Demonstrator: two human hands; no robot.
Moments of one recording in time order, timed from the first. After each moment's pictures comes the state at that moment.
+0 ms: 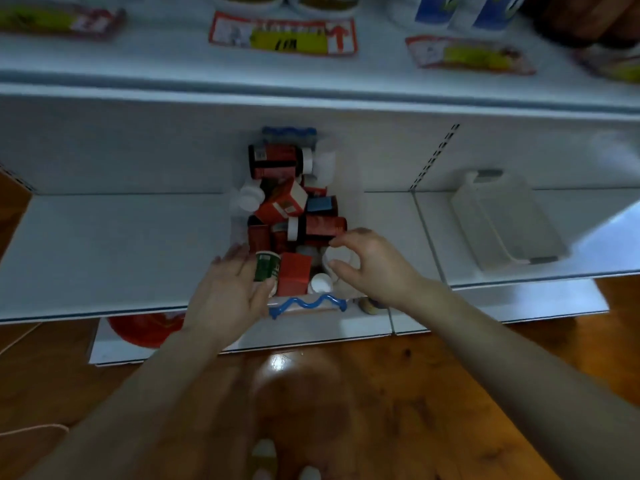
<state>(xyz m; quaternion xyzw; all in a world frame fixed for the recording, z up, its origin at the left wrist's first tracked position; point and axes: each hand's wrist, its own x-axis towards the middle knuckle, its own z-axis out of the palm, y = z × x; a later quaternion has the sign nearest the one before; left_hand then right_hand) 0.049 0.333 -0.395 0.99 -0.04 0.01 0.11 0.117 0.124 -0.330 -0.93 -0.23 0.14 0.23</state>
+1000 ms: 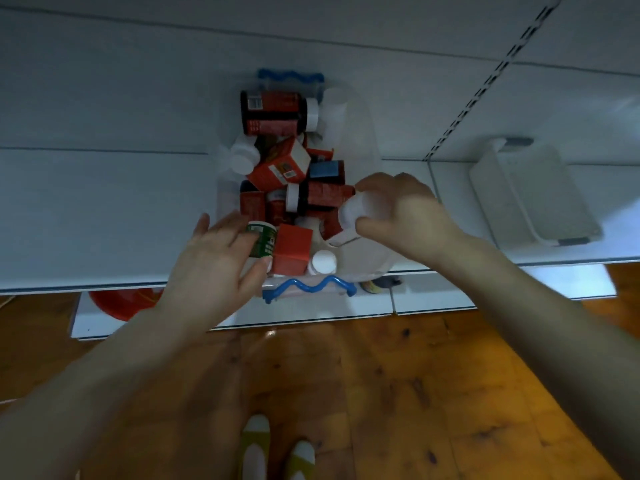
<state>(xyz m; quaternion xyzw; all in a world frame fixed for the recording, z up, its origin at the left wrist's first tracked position) 0.062 0.339 -0.405 0.99 -0.09 0.01 0.12 0.149 0.118 -0.342 -0.96 -0.16 0.11 0.19</state>
